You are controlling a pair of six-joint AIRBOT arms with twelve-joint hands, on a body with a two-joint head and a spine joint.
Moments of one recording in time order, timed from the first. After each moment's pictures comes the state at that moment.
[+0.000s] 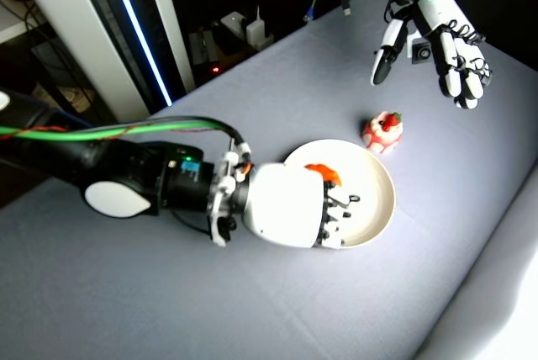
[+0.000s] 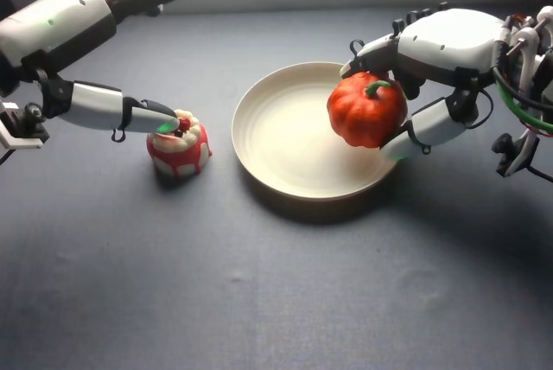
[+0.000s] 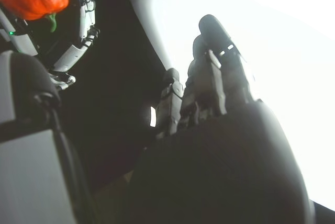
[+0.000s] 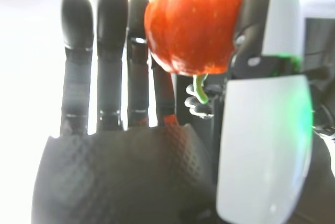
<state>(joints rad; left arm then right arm) 0.66 -1.11 1.56 0.26 -0.98 0.16 -0.47 -1.35 1.57 -0.21 0.47 -0.54</state>
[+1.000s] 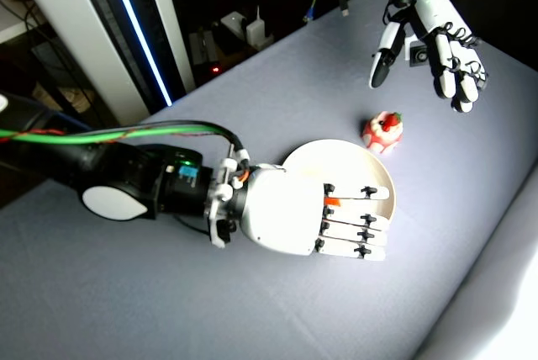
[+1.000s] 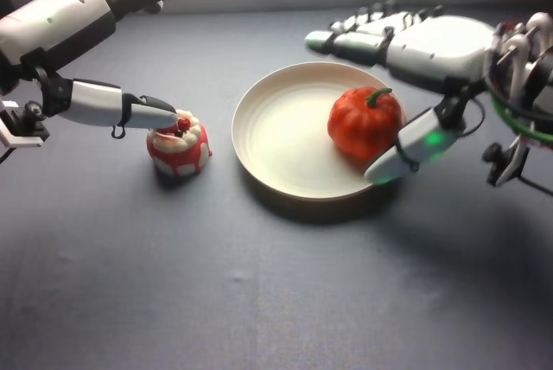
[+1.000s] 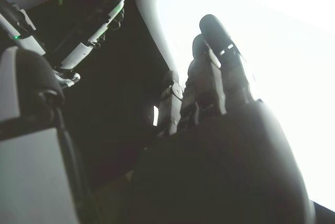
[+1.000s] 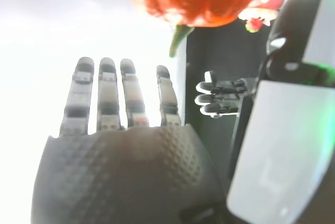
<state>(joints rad) 0.66 -1.11 1.56 0.25 -0.99 0.16 -0.47 -1.33 1.50 -0.23 0.46 -0.54</state>
